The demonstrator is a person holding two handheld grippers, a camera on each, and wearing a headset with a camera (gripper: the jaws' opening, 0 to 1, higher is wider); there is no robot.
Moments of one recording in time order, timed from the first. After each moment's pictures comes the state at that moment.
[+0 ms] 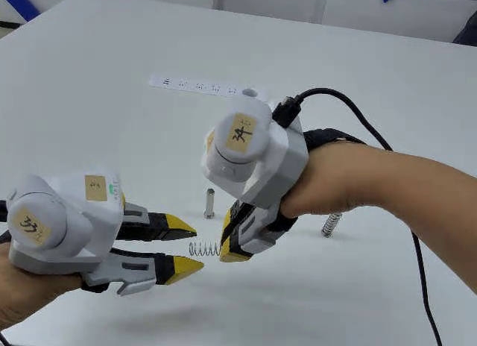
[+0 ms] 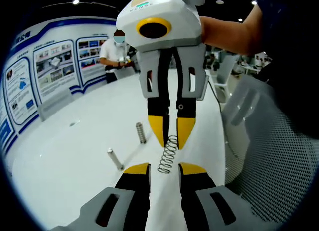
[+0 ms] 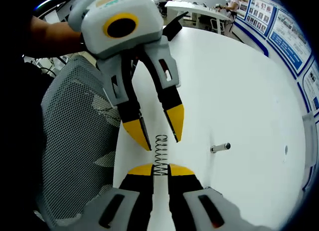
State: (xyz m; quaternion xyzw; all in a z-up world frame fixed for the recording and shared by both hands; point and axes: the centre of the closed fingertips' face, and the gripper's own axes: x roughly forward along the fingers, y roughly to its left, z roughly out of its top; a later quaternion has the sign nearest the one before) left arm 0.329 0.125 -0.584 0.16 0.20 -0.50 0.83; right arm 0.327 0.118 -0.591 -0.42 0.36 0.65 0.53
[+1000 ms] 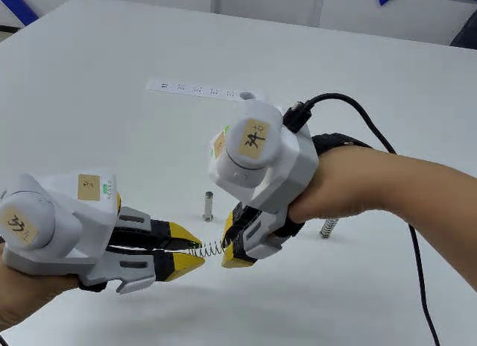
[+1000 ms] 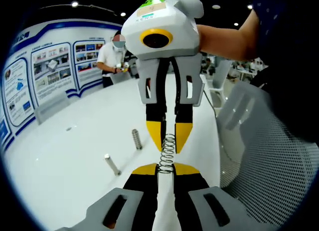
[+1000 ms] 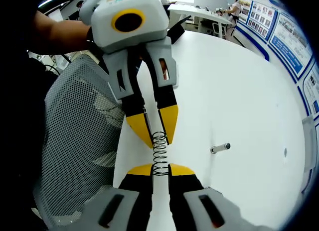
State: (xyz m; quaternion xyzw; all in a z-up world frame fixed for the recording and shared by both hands) left arm 0.325 0.121 -0.574 0.15 0.18 -0.51 0.82; right arm 0.326 0.114 -0.589 -0.41 0.34 0.66 0.53
